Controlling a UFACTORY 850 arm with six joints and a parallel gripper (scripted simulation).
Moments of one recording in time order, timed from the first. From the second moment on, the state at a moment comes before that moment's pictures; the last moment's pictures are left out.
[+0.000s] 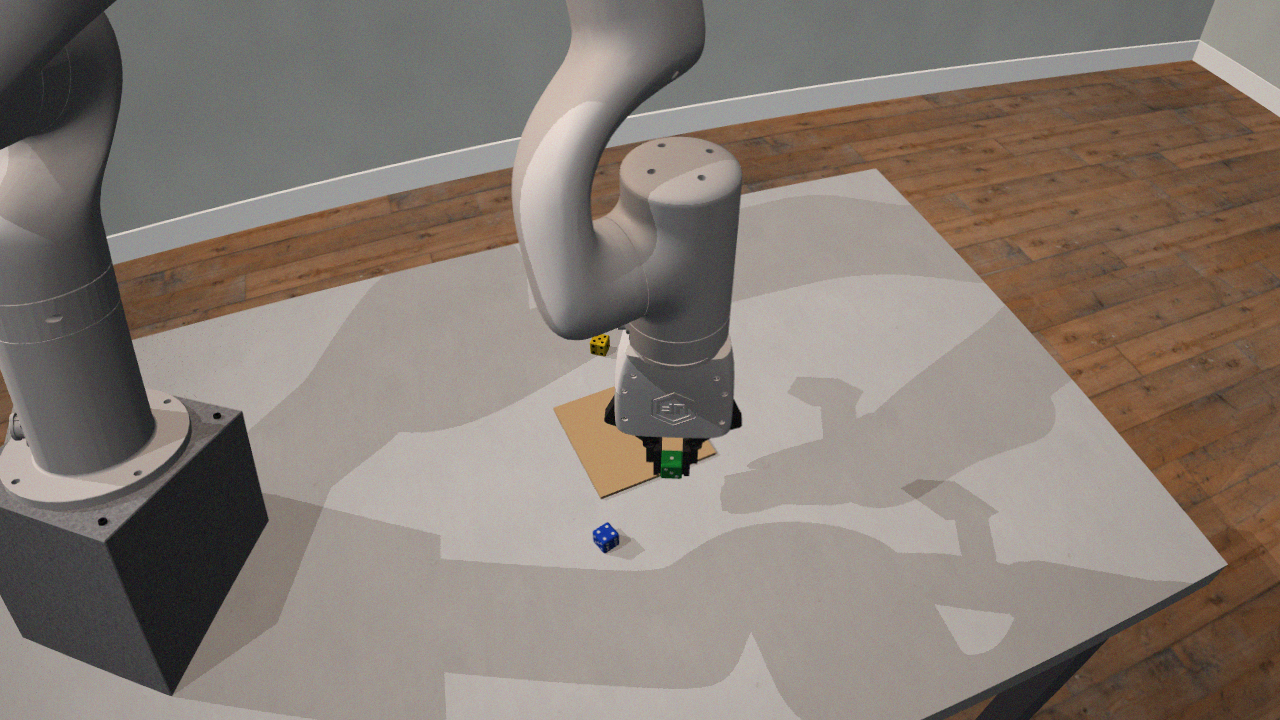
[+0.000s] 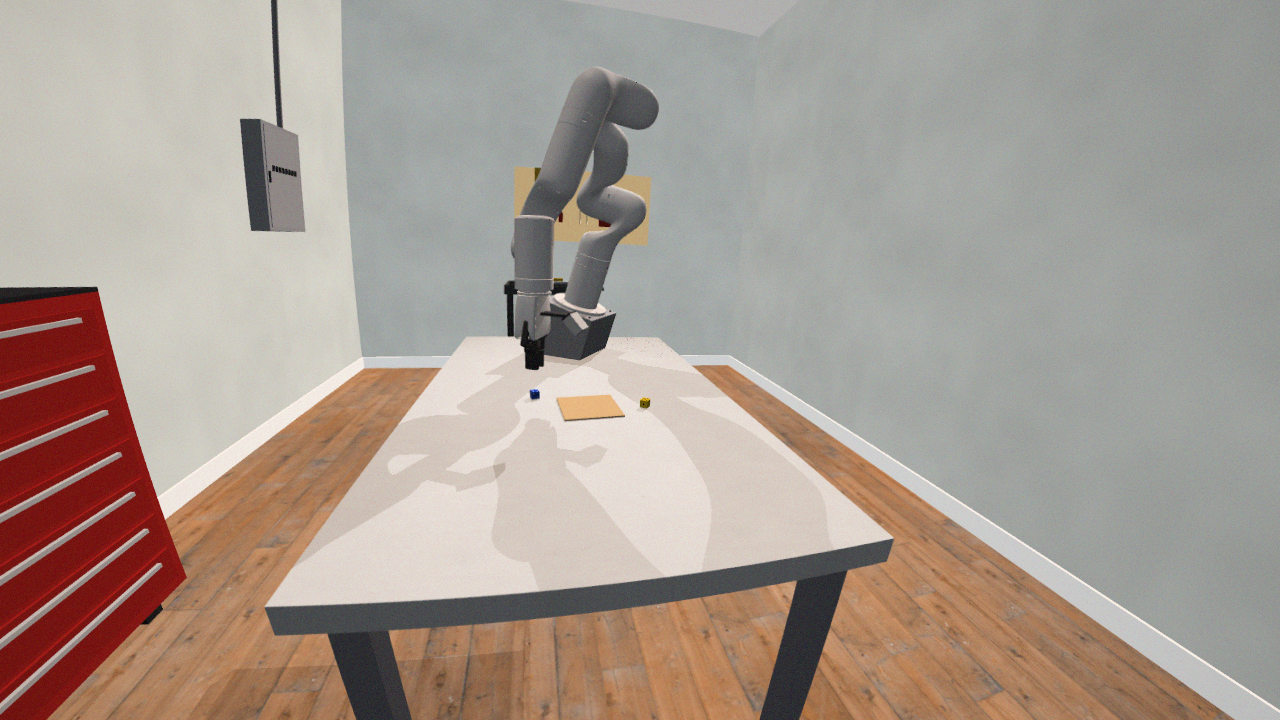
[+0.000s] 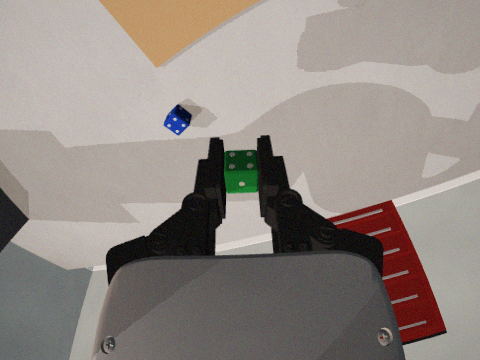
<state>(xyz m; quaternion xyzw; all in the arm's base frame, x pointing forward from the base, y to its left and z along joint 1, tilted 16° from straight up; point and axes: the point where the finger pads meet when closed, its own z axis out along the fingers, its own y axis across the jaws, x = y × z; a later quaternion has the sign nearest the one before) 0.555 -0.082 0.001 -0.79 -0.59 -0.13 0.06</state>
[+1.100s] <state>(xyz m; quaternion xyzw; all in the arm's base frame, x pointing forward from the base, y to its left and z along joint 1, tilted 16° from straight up) 0.557 -0.082 -0.005 -0.71 -0.61 -0.30 0.20</state>
